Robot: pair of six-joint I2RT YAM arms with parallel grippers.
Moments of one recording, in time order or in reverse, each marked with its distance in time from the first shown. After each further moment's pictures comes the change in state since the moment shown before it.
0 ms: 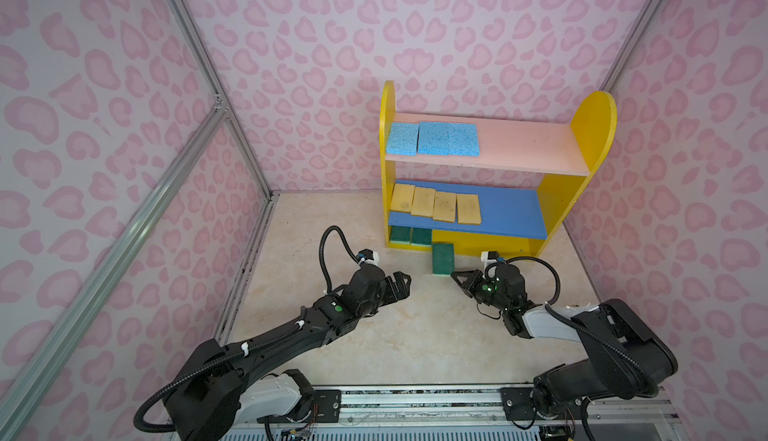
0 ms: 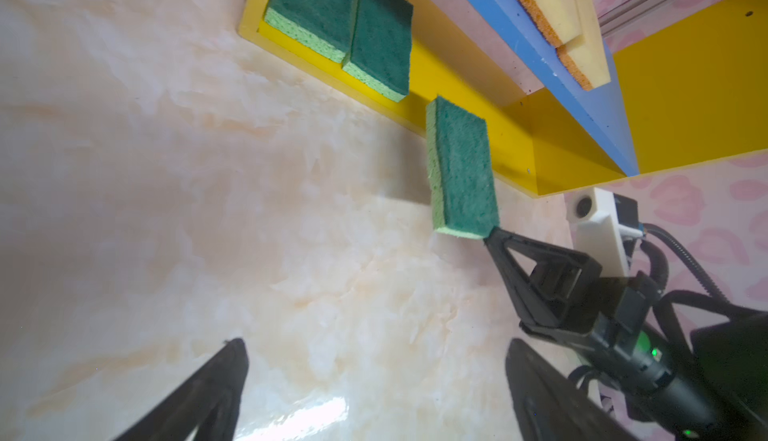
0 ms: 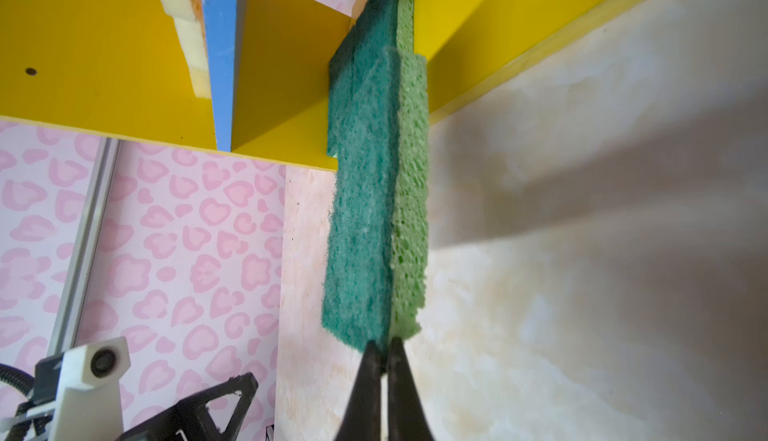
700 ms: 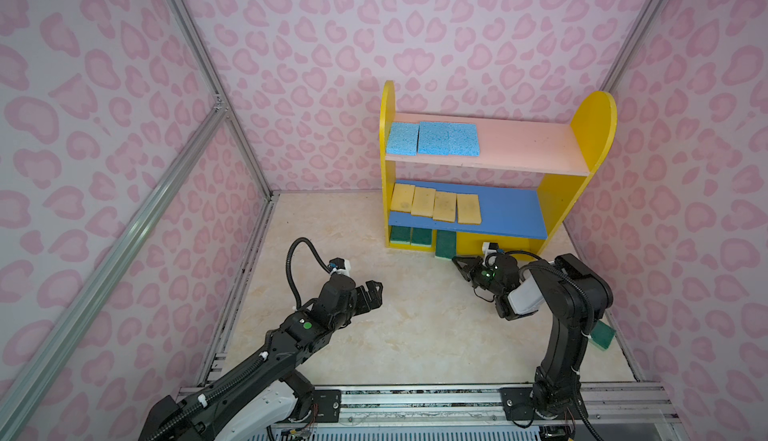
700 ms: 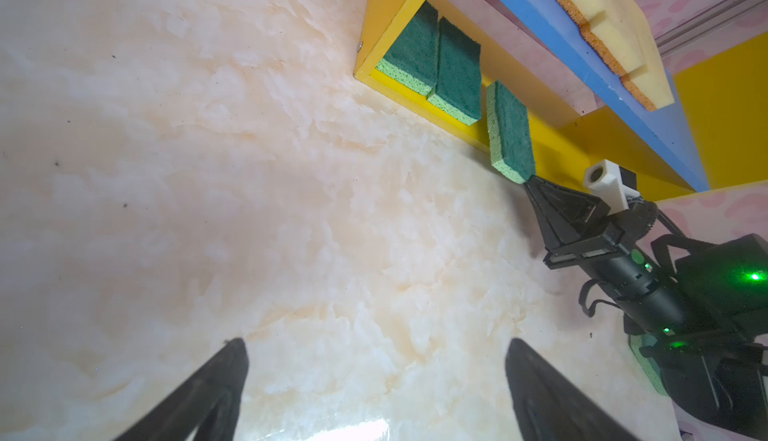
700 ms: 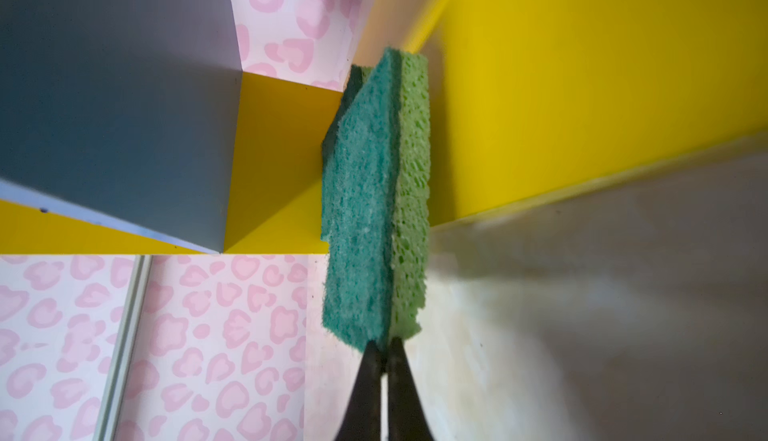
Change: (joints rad) left arm 0.128 -0.270 -0.109 -0.197 -0.019 0.103; right arm -0.133 0.469 0.154 0.438 -0.096 0.125
